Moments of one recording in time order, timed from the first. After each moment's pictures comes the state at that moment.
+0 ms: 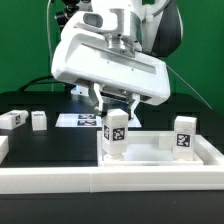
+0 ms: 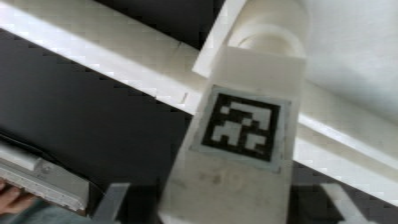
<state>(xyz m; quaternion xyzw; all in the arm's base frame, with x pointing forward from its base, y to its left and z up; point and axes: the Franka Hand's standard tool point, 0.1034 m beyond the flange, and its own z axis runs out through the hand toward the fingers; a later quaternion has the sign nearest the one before) 0.609 -0.017 0.092 0.93 0.20 0.29 0.10</state>
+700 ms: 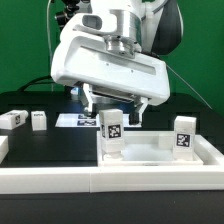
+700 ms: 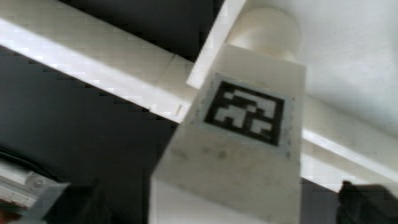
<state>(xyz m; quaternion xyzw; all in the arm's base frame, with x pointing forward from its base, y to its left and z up) 0.608 -0.017 0.089 0.94 0.20 0.28 0.09</state>
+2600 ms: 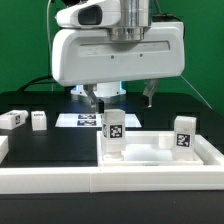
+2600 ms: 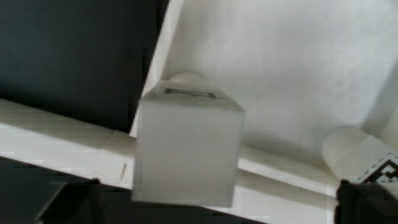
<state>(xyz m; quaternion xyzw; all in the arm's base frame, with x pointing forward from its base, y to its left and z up) 0.613 -0.013 0.104 0.98 0.17 0.01 -0.01</state>
